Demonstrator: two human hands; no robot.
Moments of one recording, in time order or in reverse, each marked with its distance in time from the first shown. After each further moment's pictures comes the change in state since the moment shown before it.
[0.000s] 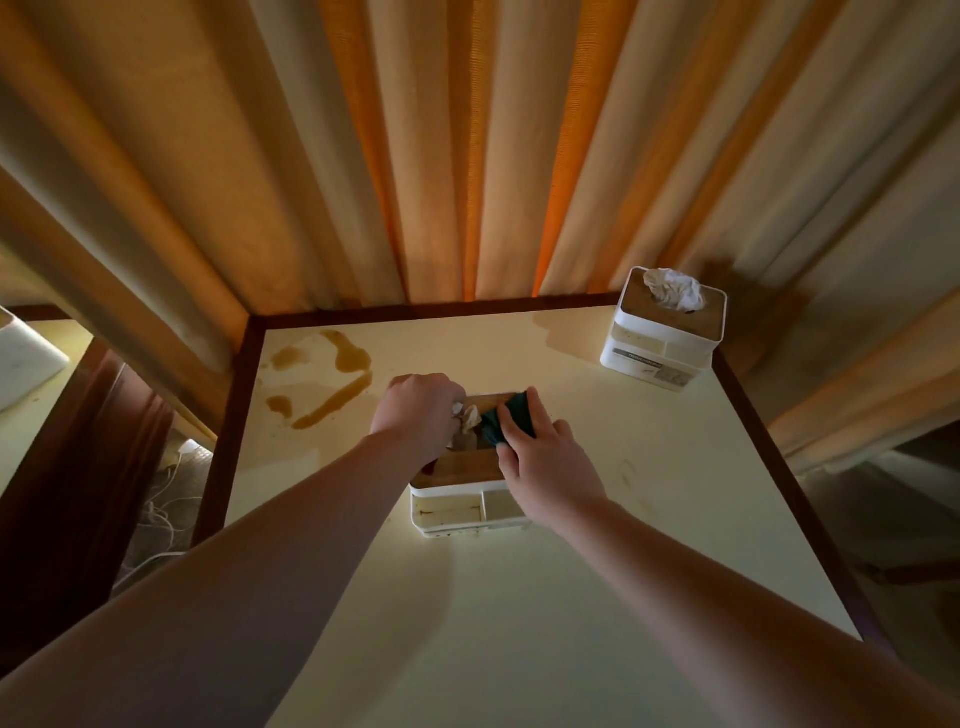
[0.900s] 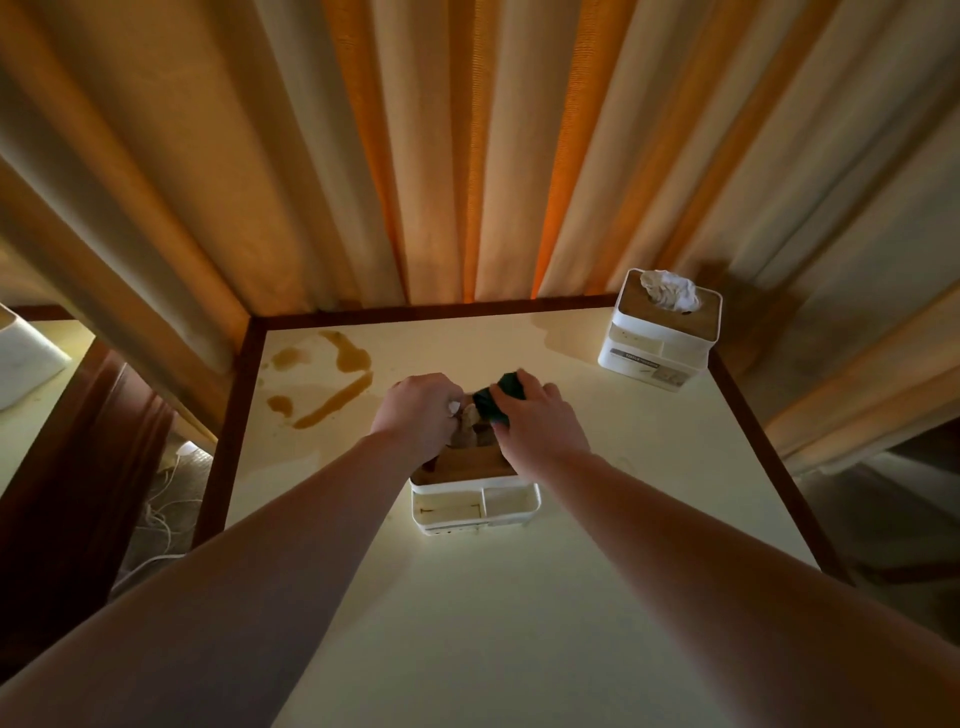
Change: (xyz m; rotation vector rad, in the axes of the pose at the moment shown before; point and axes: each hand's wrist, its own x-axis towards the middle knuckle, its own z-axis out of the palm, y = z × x) left_hand 0.000 -0.007 0.012 -0.206 0.007 -0.036; right_hand 0.039 -0.005 -0.015 -0.060 0.059 -0.003
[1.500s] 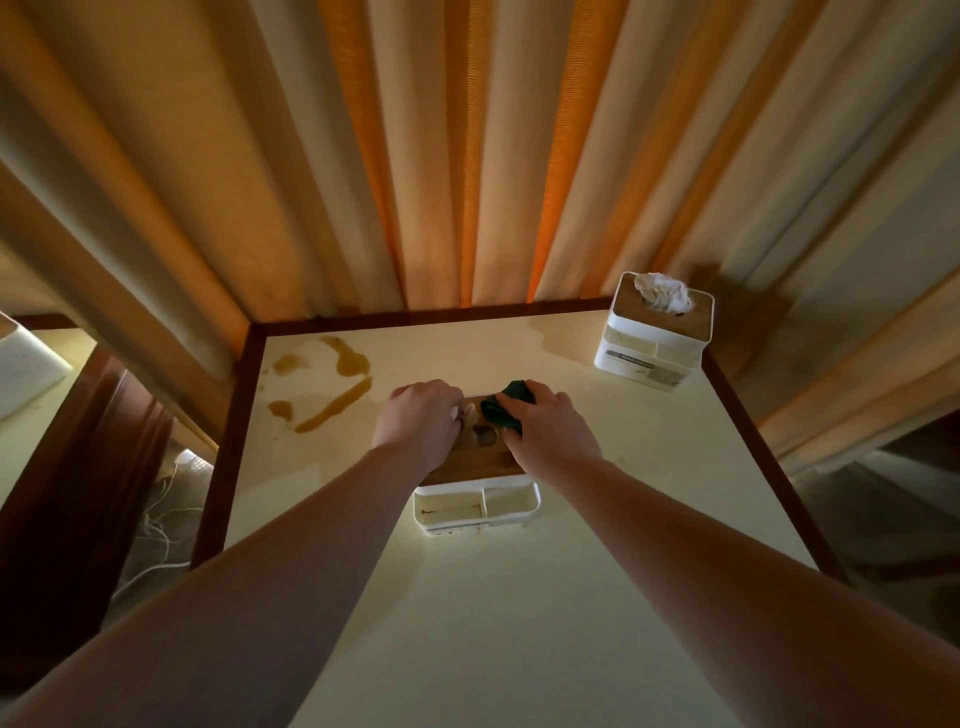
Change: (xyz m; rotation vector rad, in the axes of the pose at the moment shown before) left_hand -0.010 0.003 0.005 0.053 0.101 0.030; right_hand -0.012 0.010 -0.006 0.092 -0.013 0.042
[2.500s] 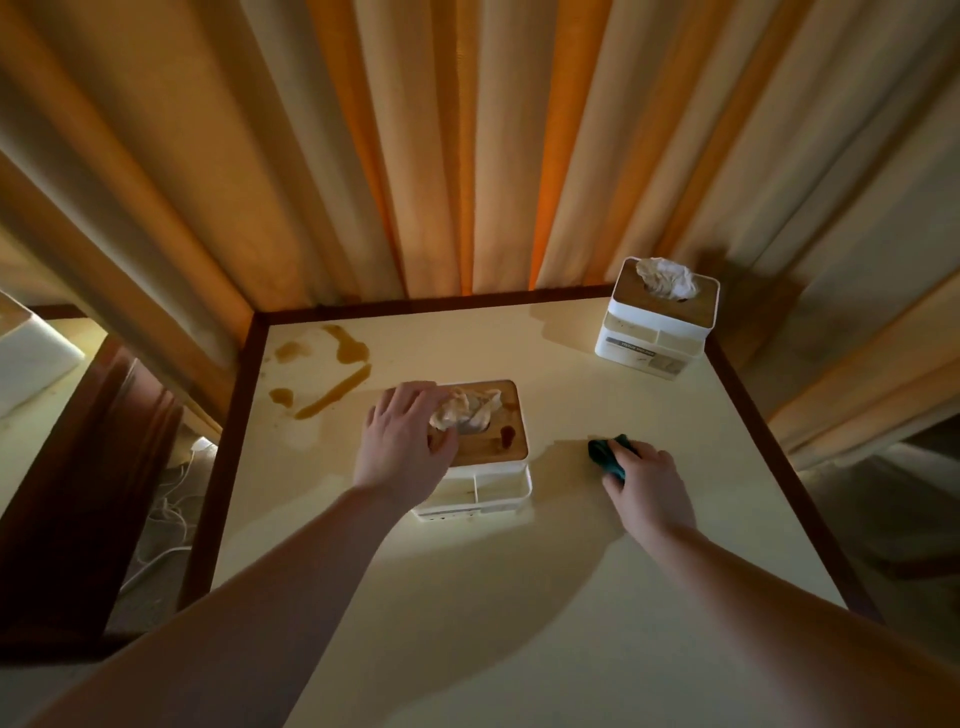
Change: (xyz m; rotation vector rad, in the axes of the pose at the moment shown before) left_hand -0.051 -0.005 0.021 -0.180 0.190 -0.001; right_hand -0.072 0.132 0.058 -0.003 0.096 0.287
